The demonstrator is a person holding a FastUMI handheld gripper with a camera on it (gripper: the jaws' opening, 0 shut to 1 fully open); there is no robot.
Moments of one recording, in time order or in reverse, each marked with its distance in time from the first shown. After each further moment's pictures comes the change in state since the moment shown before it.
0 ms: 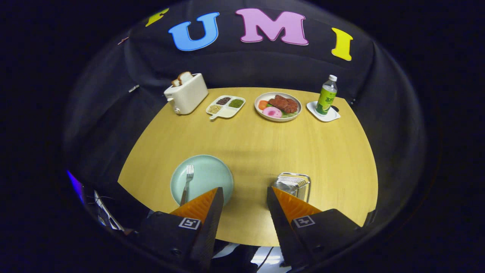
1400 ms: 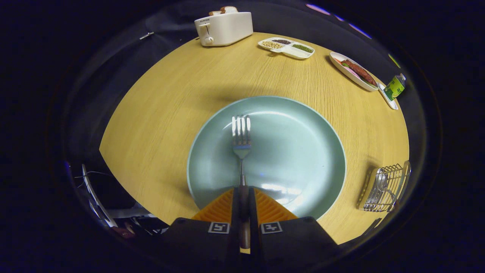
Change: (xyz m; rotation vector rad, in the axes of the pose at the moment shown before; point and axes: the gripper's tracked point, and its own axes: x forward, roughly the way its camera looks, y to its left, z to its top) arm 0.158 0.128 -0.116 -0.156 0.375 0.004
